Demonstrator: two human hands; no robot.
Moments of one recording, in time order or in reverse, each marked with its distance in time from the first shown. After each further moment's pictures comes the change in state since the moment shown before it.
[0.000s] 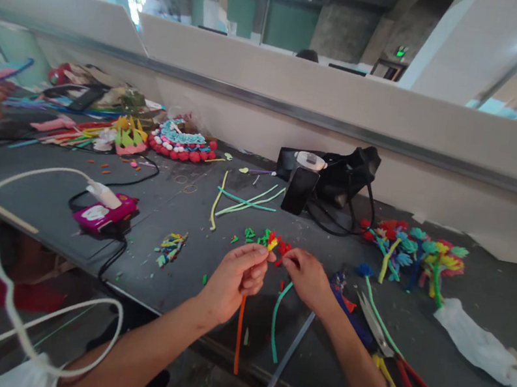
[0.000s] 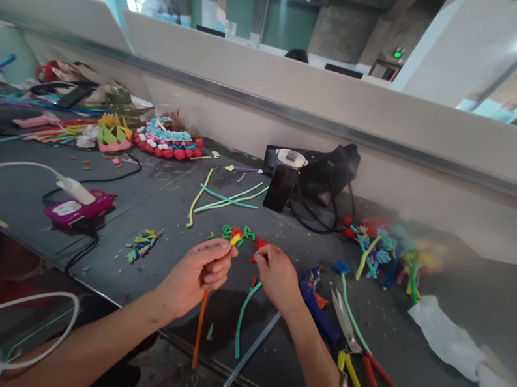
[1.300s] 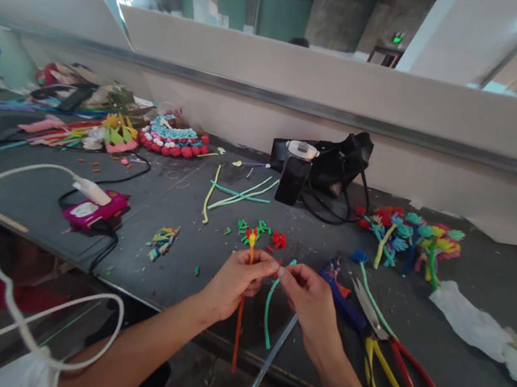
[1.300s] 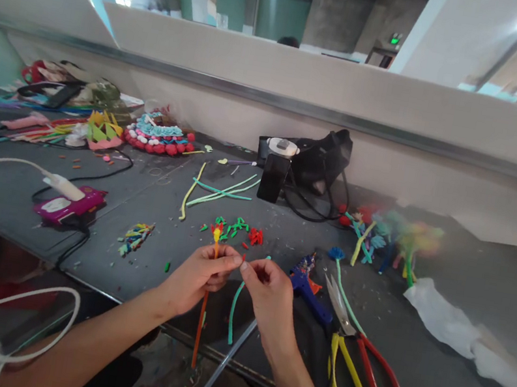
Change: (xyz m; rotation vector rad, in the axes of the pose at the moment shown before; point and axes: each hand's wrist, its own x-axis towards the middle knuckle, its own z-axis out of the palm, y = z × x) left_hand 0.004 -0.024 0.011 0.247 0.058 -0.144; right_hand -0.063 -0.032 -0.008 0.981 0.197 0.340
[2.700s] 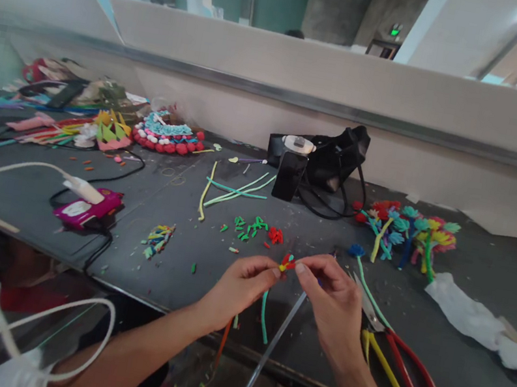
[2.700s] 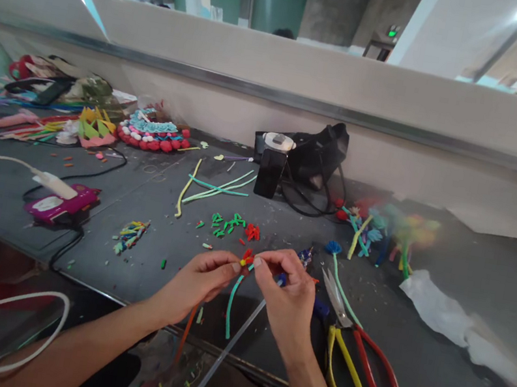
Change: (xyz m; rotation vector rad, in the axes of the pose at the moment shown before) left_hand -0.018 0.001 0.018 0.267 -0.044 0.075; right_hand -0.008 -0.020 -0.023 -0.240 0.142 -0.394
